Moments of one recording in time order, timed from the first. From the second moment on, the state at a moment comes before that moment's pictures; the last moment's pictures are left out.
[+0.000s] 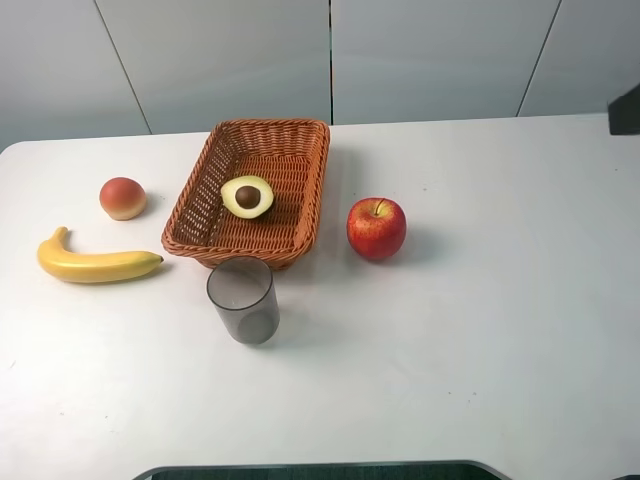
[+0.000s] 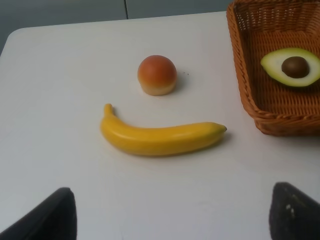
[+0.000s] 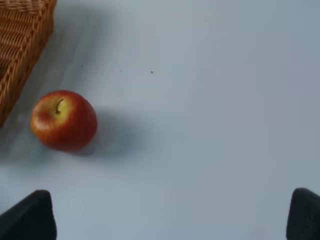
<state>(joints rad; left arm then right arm) -0.05 0.00 -0.51 0.03 1.09 -0.02 0.21 0.81 -0.80 0.03 0.91 0.06</state>
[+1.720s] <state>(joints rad) -0.05 0.00 -0.51 0.03 1.09 -0.02 0.21 0.00 -0.51 0.08 1.10 -0.03</state>
